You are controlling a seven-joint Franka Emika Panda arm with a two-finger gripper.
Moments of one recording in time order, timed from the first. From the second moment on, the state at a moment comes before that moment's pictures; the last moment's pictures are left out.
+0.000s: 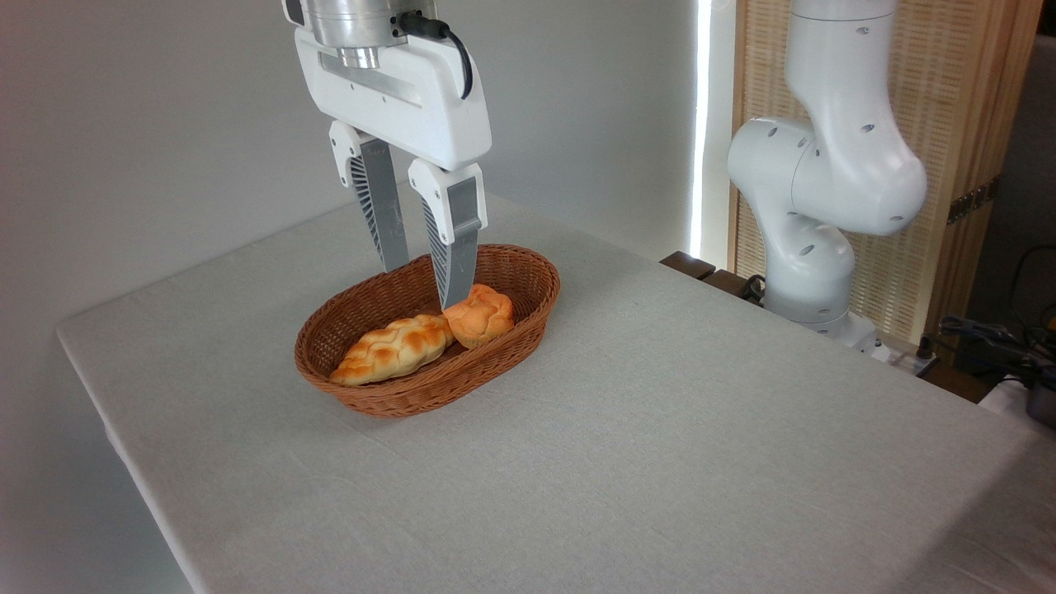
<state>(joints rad) -0.04 -0.04 0.00 -1.61 -0.04 1.61 0.72</state>
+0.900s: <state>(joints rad) -0.03 -0.04 0.00 -1.61 -0.04 1.61 0.72</state>
